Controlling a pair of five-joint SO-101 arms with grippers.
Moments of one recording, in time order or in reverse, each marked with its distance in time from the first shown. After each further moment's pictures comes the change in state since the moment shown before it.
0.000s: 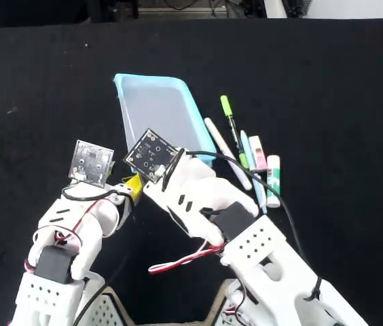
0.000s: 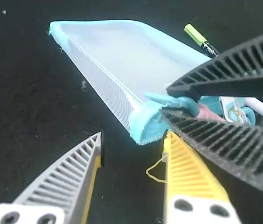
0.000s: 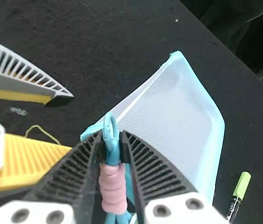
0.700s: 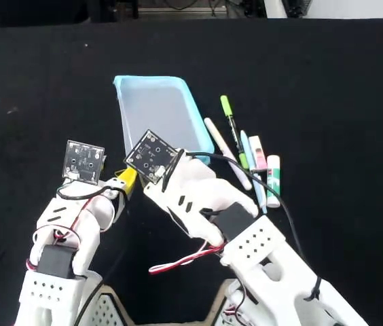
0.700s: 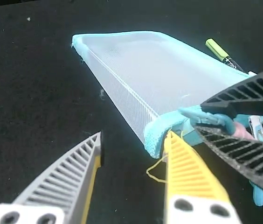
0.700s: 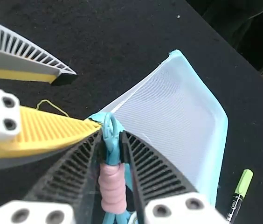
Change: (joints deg) left arm -4.3 0.0 4.9 -7.8 -0.2; right arm 0.0 0.0 0.7 0.0 0.0
